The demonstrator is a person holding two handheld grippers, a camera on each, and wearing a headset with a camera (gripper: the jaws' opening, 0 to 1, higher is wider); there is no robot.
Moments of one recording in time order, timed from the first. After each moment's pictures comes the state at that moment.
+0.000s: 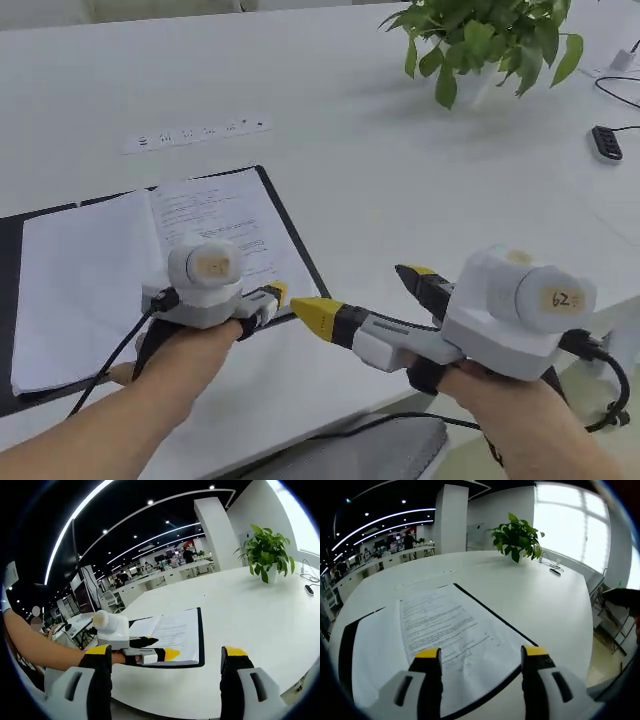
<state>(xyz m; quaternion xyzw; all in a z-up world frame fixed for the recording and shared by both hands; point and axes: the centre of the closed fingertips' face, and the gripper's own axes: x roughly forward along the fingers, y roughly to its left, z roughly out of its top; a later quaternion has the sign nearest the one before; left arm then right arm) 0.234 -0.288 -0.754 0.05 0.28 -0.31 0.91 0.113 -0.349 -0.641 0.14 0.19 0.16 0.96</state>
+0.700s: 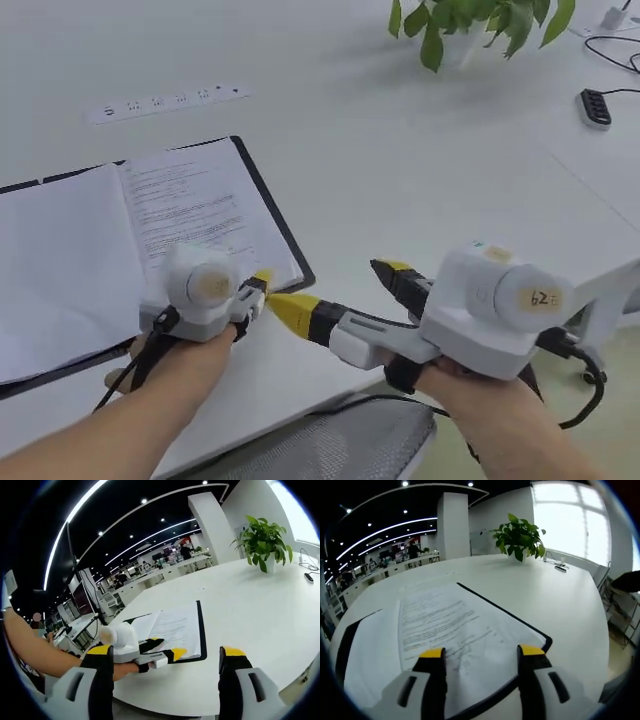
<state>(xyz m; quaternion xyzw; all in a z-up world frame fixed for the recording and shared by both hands) 0.238 -0.288 -0.782 0.07 0.23 -0.28 0.93 0.112 -0.348 -0.659 0.17 0.20 0.15 0.95</state>
